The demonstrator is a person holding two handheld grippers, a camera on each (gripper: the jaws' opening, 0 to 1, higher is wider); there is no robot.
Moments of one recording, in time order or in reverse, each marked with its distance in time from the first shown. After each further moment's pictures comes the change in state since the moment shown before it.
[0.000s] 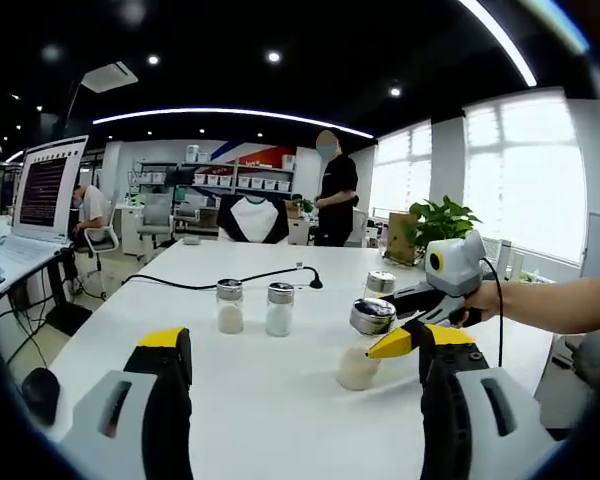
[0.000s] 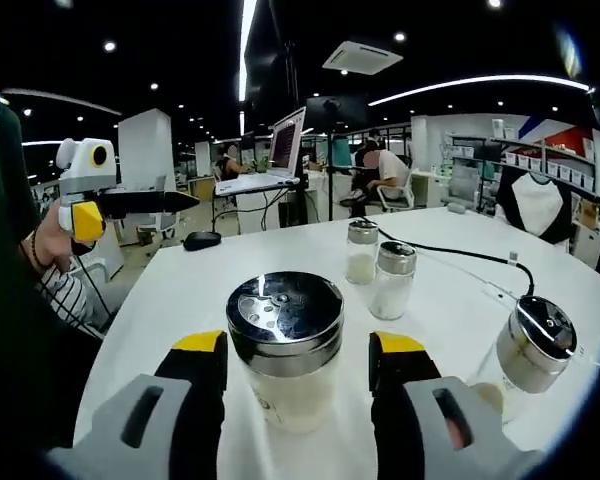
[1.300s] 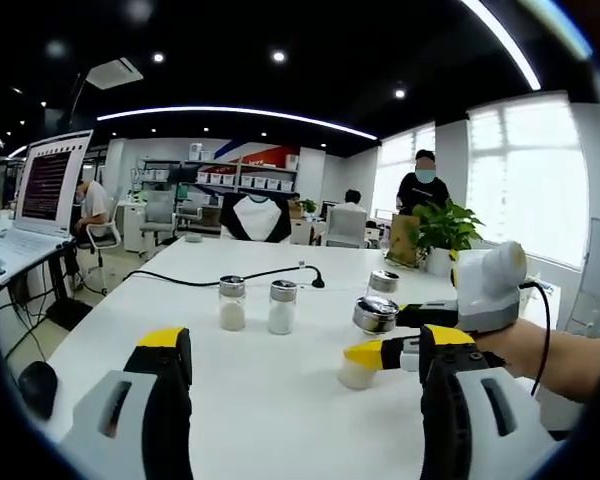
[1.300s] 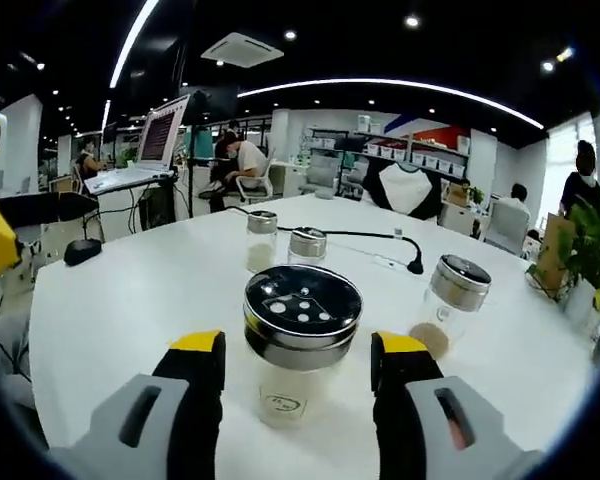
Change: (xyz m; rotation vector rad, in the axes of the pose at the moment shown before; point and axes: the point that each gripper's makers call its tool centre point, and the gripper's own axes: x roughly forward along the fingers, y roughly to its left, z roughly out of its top) left arm 0.000 0.004 -0.003 -0.014 -0.005 0.007; right arm -0.009 -0.018 -0.006 0.128 0.044 -0.649
